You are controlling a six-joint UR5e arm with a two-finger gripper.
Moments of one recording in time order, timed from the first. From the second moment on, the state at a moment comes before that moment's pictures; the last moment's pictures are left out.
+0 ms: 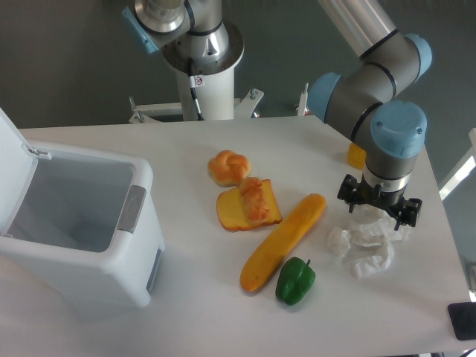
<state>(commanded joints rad) 2.72 -2.08 -1.48 -1.01 1.64 1.22</state>
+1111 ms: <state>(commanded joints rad) 2.71 -2.12 -1.47 -0.98 1.44 0.94</state>
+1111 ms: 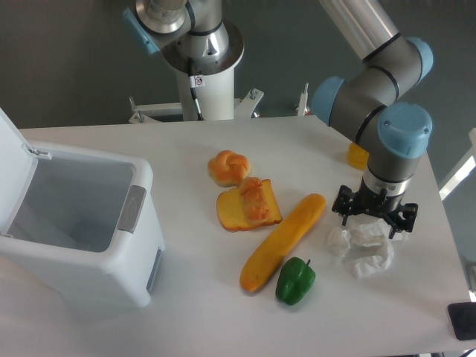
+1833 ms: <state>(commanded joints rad) 2.68 -2.04 -1.71 -0.99 1.58 1.14</state>
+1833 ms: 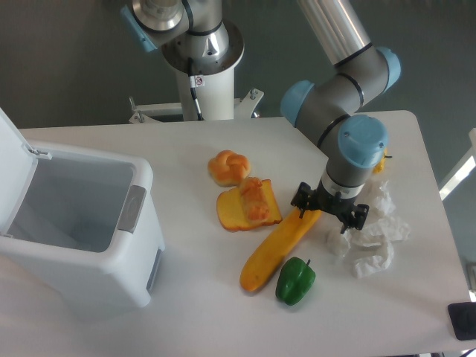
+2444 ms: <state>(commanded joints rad) 2.68 -2.05 -1.75 -0.99 1.59 1.20</state>
